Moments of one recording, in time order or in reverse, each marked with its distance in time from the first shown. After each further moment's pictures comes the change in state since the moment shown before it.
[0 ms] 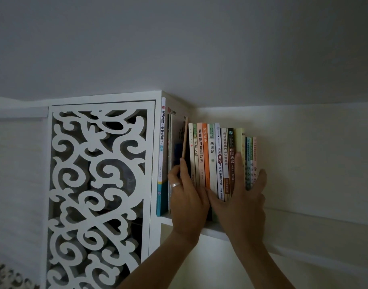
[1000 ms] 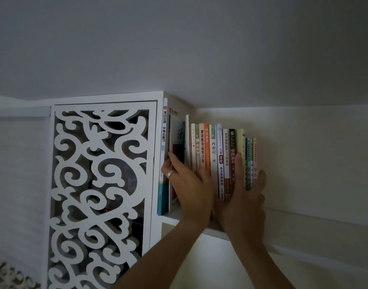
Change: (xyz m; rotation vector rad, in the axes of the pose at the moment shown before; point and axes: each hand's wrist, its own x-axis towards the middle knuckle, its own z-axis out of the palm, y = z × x) left_hand 0.029 0.047 -0.001 -0.192 0.099 -0.303; right_hand 0.000 0.002 0.001 -0.001 -0.018 0.007
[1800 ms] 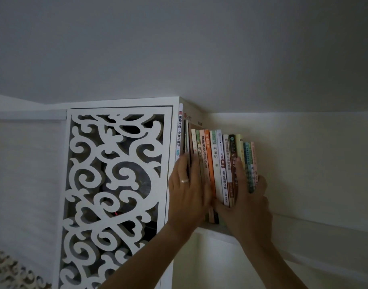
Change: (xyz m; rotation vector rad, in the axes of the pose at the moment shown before) left_hand 0.027 -0.057 -0.043 0.483 -0.089 0.669; right_hand 0.004 -0.015 0.004 -0.047 -0.071 -0.090
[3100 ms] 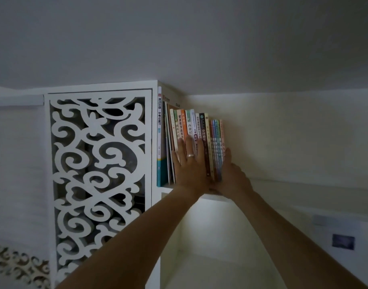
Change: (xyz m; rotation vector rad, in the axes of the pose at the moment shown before) left_hand -0.005 0.062 -0.004 0.179 -0.574 -0.022; right_hand -0.005 0.018 -0.037 0.098 -0.351 0.112
